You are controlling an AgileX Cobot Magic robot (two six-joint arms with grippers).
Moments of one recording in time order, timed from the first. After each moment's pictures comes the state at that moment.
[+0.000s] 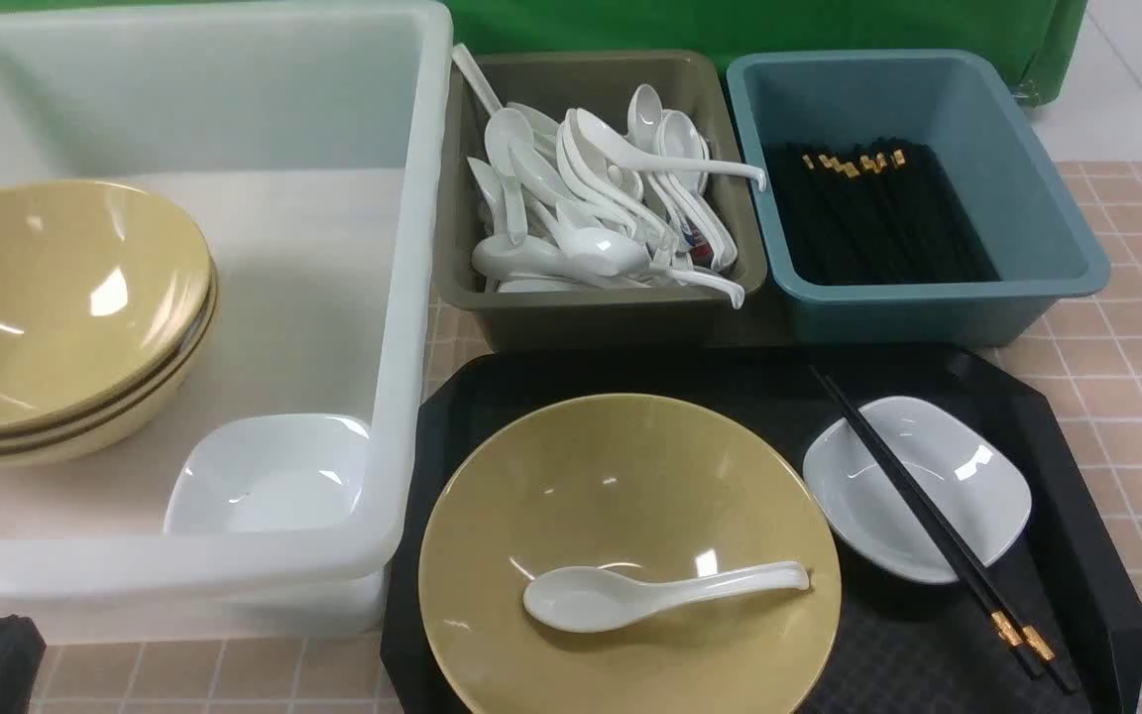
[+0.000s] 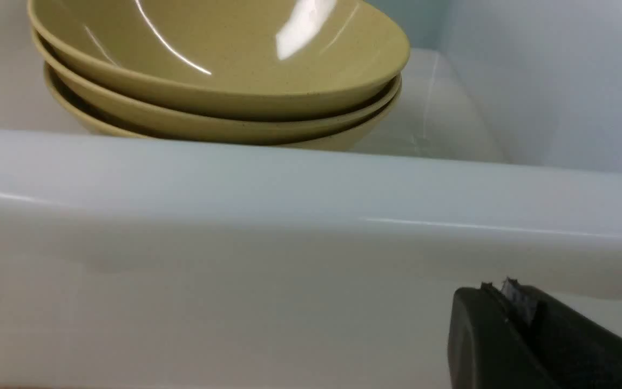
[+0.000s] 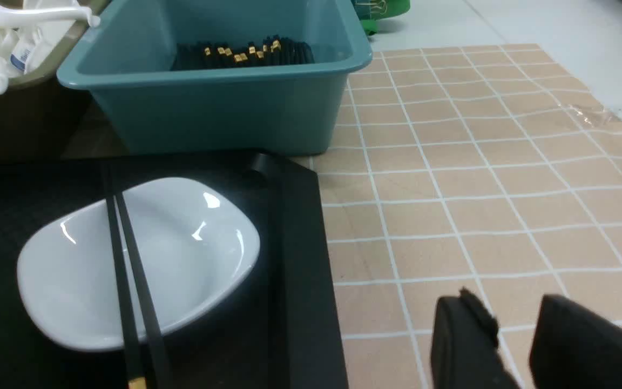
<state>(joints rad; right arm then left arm) -0.06 -0.01 0.03 -0.12 0.31 0.17 0.02 -0.01 0.03 -0.07 0.31 -0.02</state>
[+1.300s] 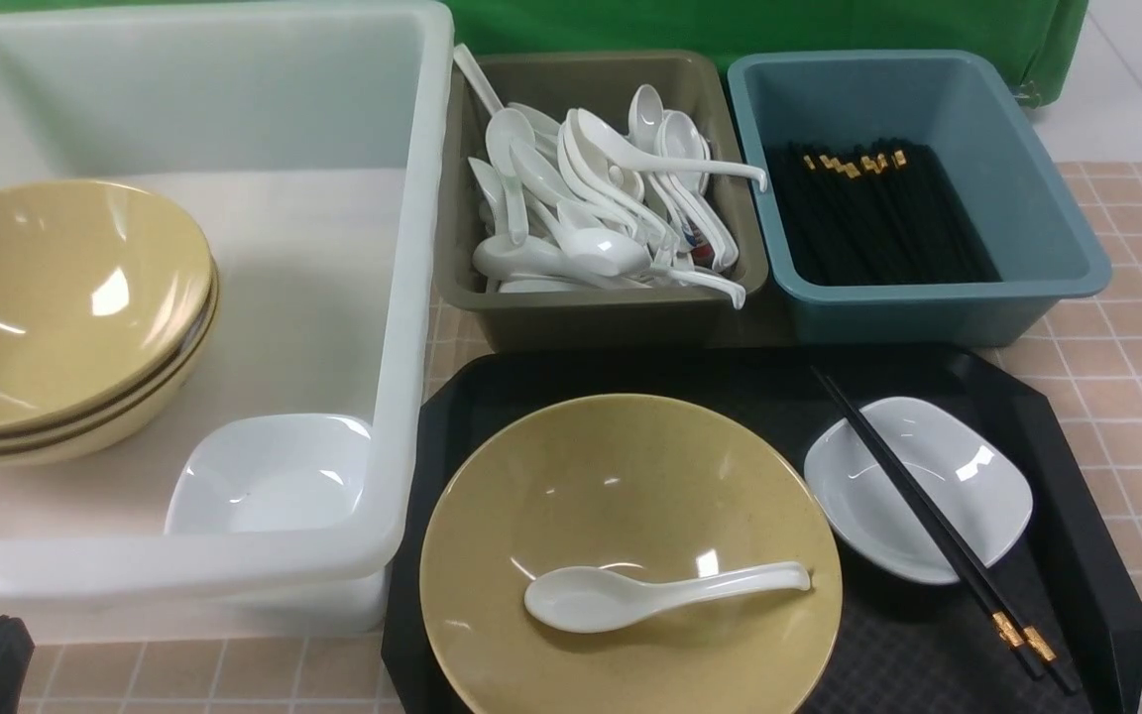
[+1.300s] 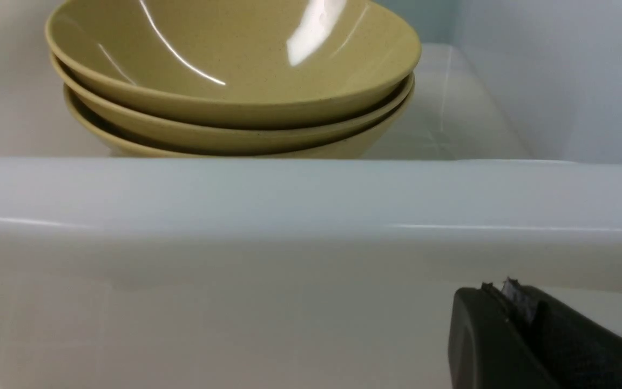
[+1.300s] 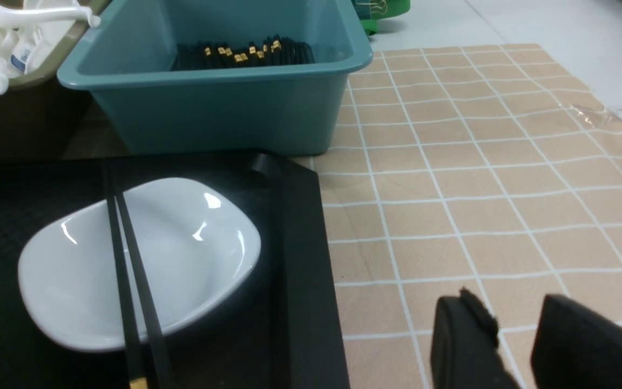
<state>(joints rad) -0.06 -0.01 0.03 -0.12 0.31 0.17 0.02 -0.01 0.03 0.00 0.31 -0.02</state>
